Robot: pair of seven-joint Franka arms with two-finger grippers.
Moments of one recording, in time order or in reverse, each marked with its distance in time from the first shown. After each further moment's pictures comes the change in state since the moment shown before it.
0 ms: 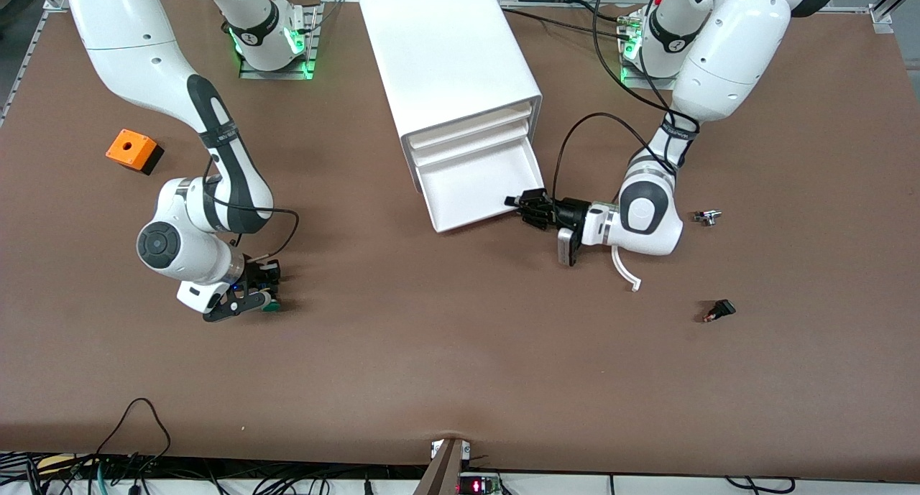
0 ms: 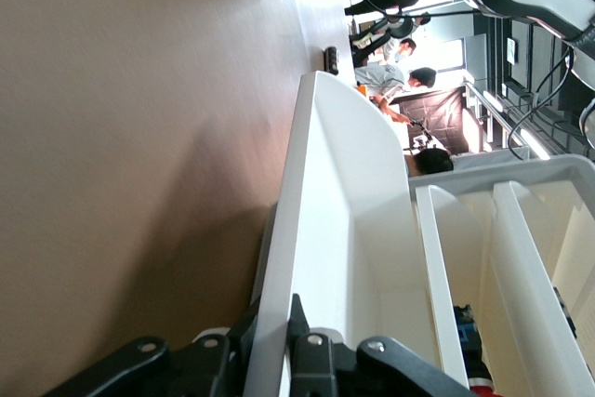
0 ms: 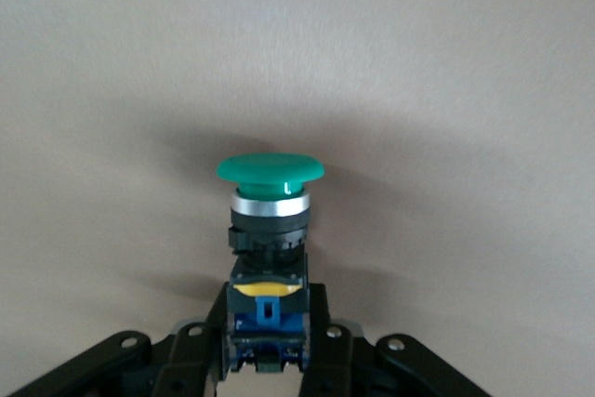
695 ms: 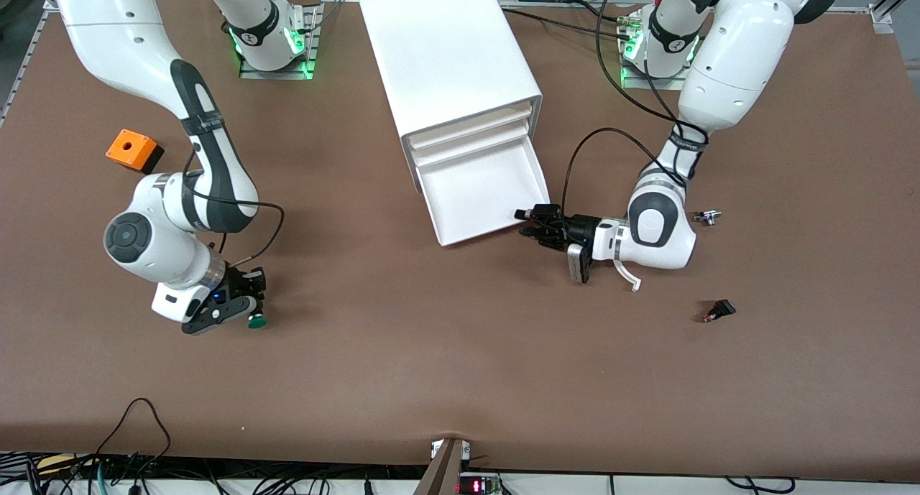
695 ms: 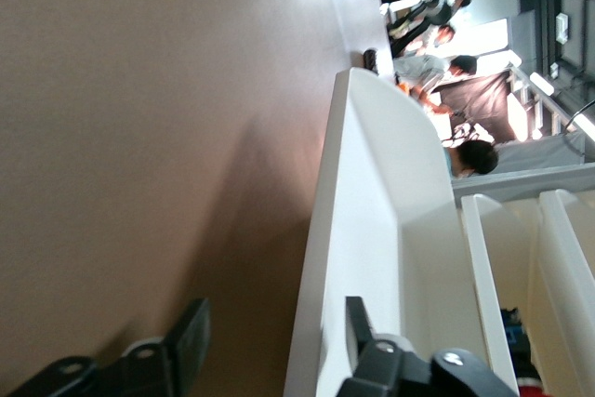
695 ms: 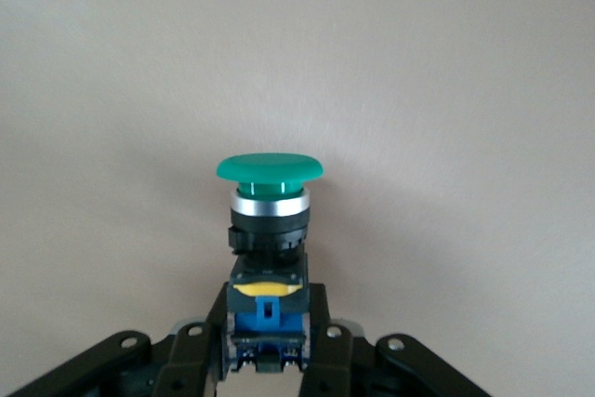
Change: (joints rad) left arm 0.006 0.015 0.031 0.082 0.136 0.038 -0.063; right arm 0.002 -0.064 -0.010 0.062 -0.001 0.002 -0.145
